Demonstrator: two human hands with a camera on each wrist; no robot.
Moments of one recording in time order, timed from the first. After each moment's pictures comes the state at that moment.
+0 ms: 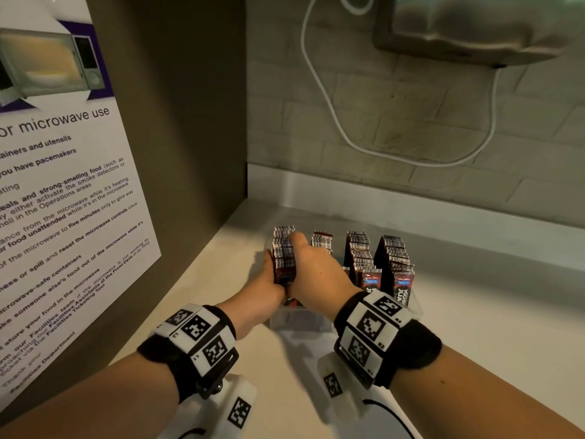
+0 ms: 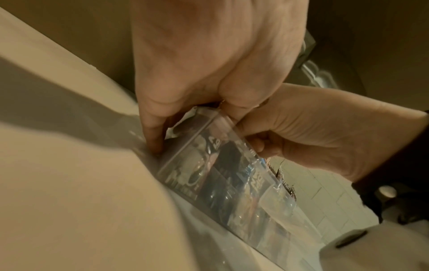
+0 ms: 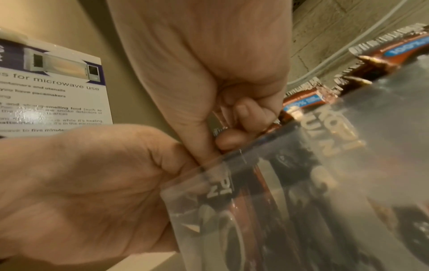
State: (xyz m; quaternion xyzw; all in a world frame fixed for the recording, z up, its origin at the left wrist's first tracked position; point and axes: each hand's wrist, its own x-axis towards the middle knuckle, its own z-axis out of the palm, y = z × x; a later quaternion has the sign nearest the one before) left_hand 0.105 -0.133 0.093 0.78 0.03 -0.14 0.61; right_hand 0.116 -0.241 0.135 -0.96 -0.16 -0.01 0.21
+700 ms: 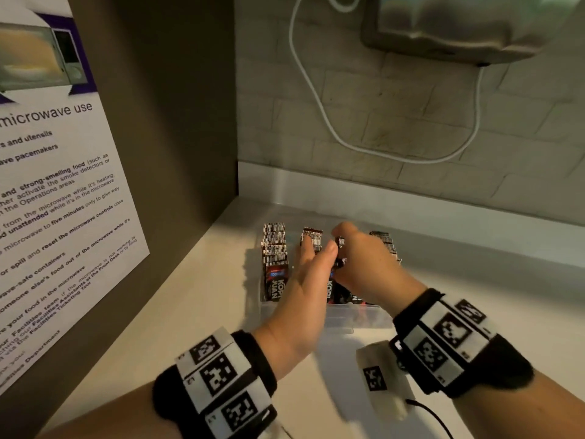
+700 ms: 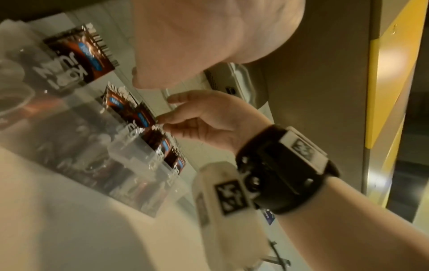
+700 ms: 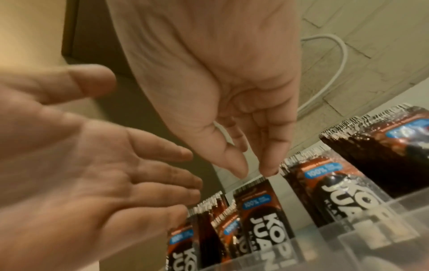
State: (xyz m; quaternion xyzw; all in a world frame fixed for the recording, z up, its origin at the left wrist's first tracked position) left_hand 0.044 -0.199 0.148 0.65 -0.03 -0.06 0.76; right_hand 0.105 -0.310 0.165 -0.97 -0.09 -0.03 0.21
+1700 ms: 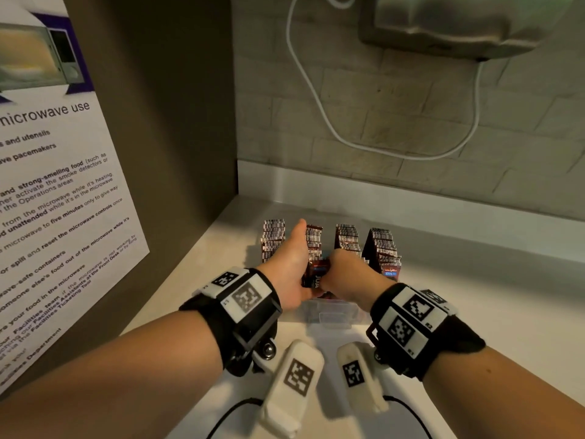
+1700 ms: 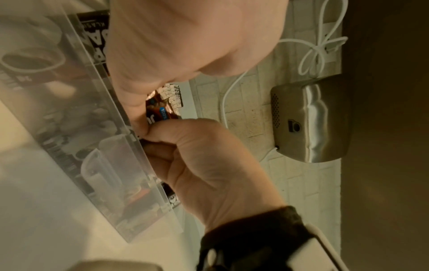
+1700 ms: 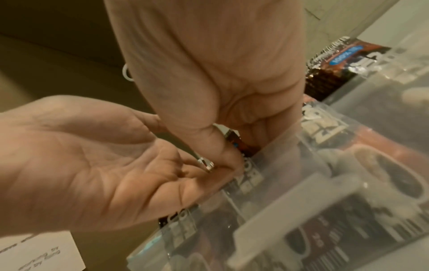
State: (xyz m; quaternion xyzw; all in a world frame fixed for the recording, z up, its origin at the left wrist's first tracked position) left_hand 0.110 -0.197 0.152 0.59 0.20 -0.21 0.75; right_hand 0.121 -0.294 0.139 -0.95 -0.01 0.14 0.26
